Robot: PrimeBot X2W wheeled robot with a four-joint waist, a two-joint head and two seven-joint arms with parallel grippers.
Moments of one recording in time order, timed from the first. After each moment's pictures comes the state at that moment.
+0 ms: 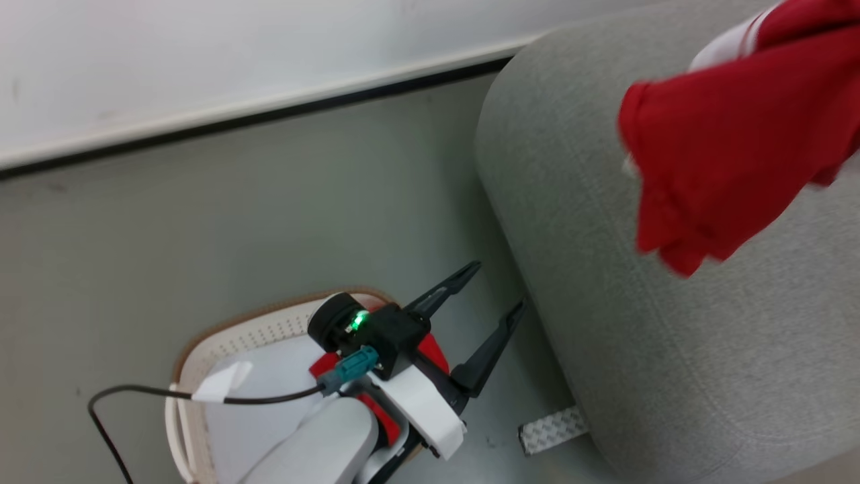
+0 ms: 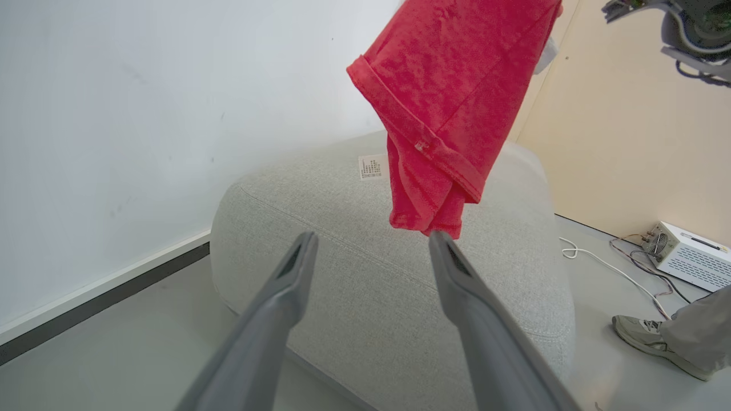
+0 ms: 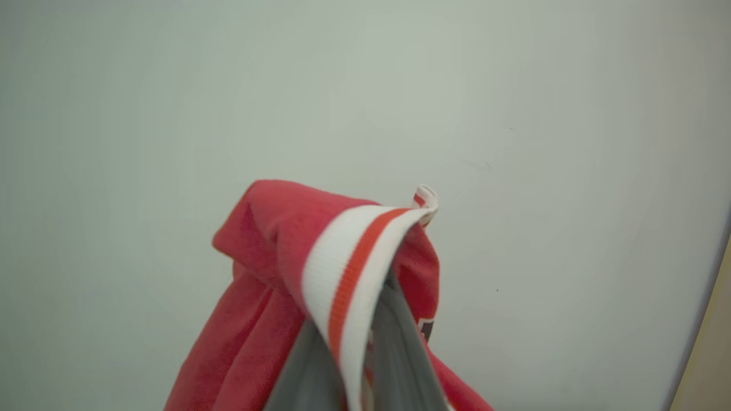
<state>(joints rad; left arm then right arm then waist) -0.56 0.18 -0.76 0.26 -0.37 -0.10 -0.23 -0.67 -0.36 0.03 0.15 0.38 0.13 -0.26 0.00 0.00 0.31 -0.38</state>
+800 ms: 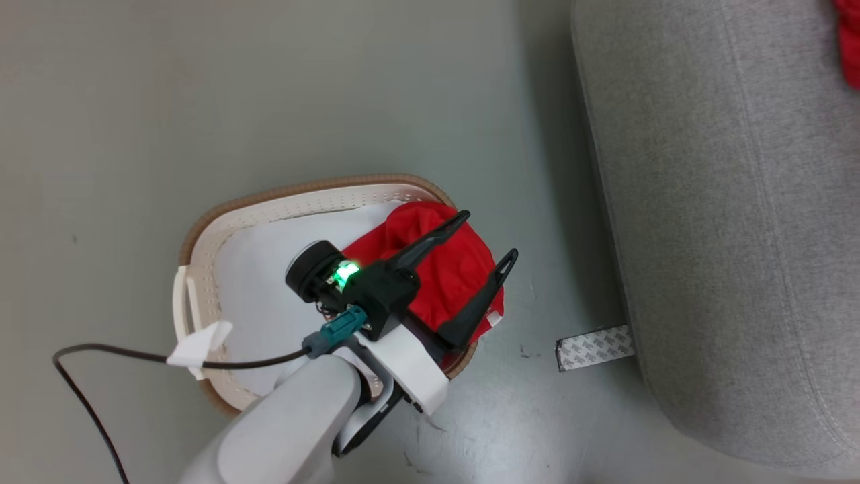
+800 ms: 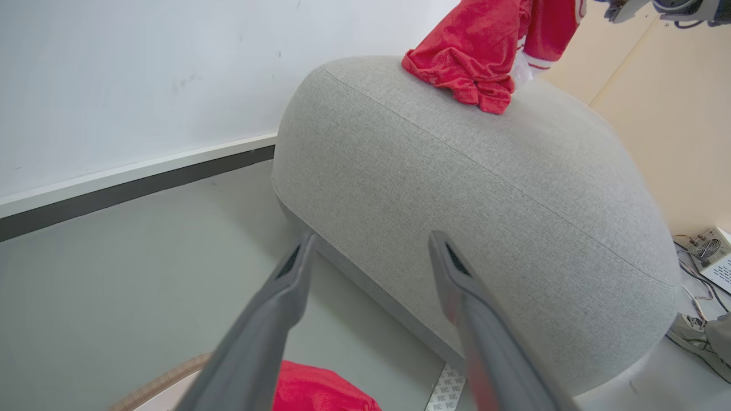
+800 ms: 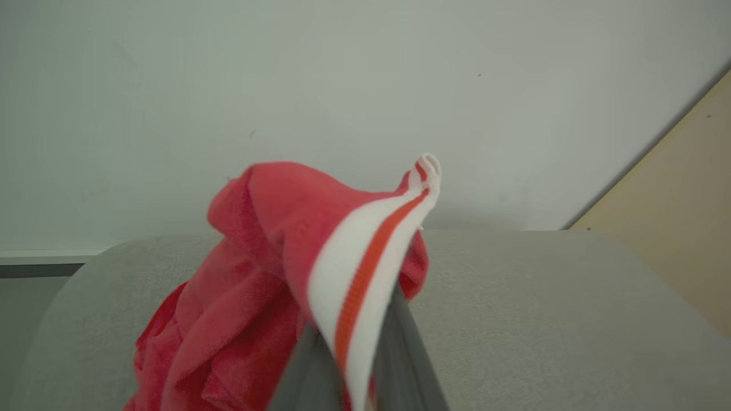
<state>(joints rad) -0.66 0.23 -0.76 0.22 -0.34 -0.09 -0.20 -1.13 -0.60 0.09 0.84 0.41 0.13 -0.15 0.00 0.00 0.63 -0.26</state>
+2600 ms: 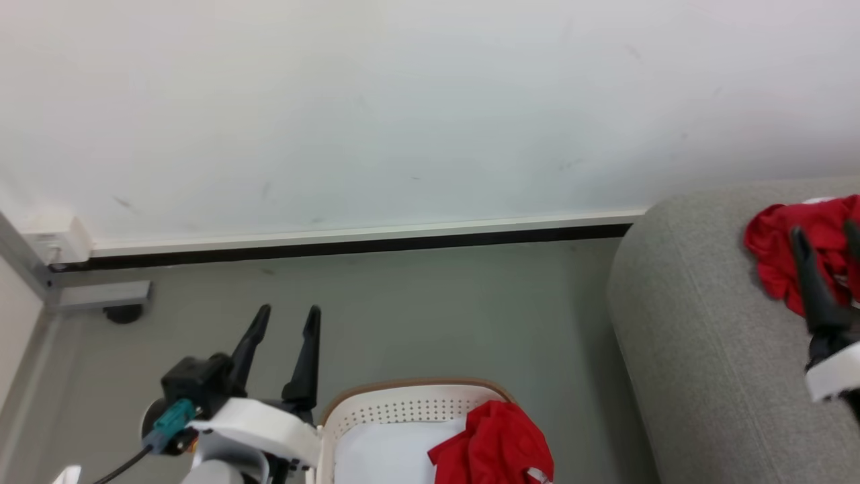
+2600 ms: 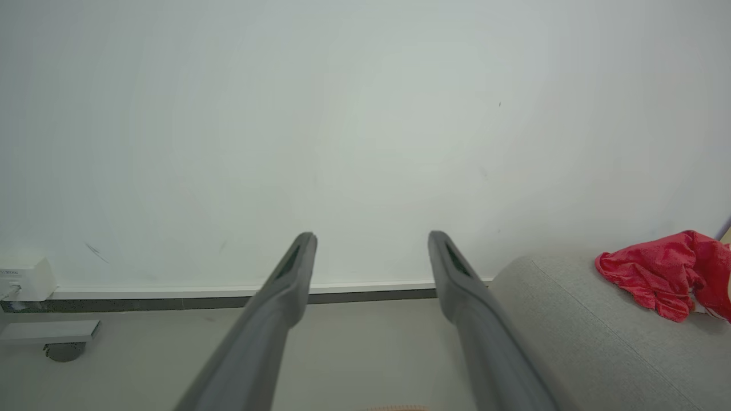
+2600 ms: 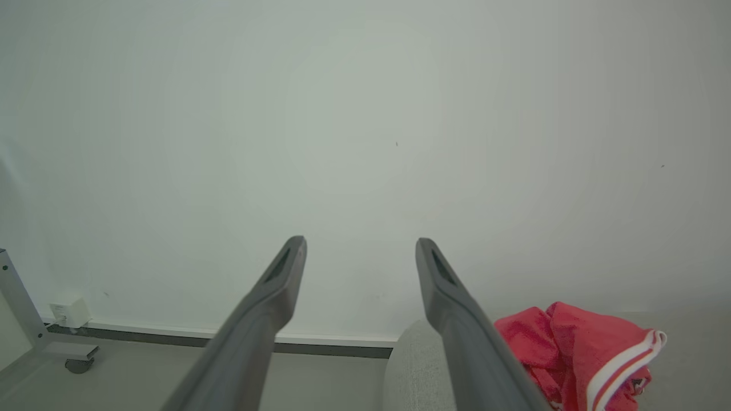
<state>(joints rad) -0.27 0.22 -0.35 0.26 -0.45 0.05 -0.26 -0.45 -0.54 0.32 0.37 0.74 0.13 -0.19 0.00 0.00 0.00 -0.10</state>
